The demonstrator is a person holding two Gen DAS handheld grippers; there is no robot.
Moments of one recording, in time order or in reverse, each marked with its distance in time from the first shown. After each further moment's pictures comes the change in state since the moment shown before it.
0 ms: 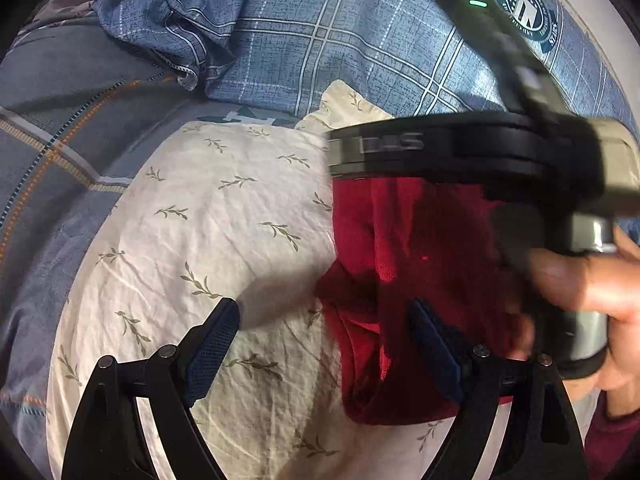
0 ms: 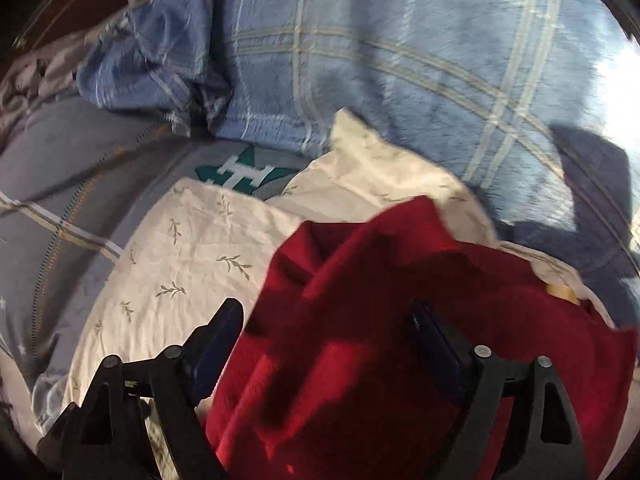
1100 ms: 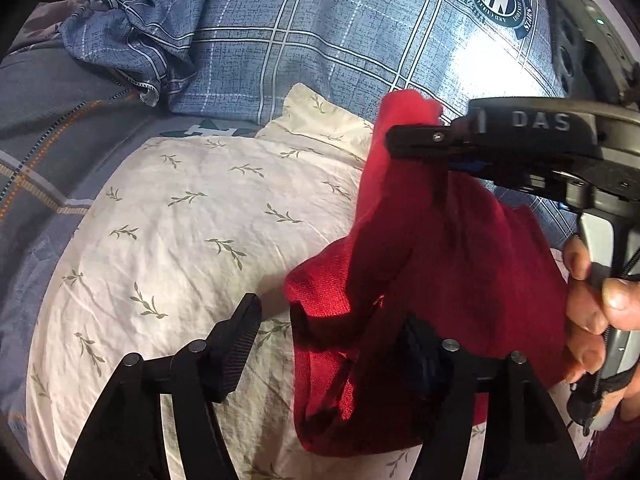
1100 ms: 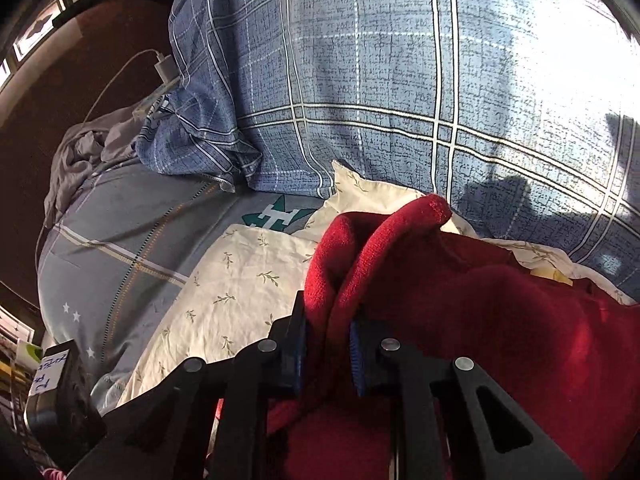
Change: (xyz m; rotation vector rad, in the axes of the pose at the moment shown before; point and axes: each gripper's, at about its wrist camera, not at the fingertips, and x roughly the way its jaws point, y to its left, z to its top) left arm 0.017 -0.019 0.001 0.055 -0.038 -0.049; right arm -0.075 -0.062 -0.041 0.116 -0.208 0.252
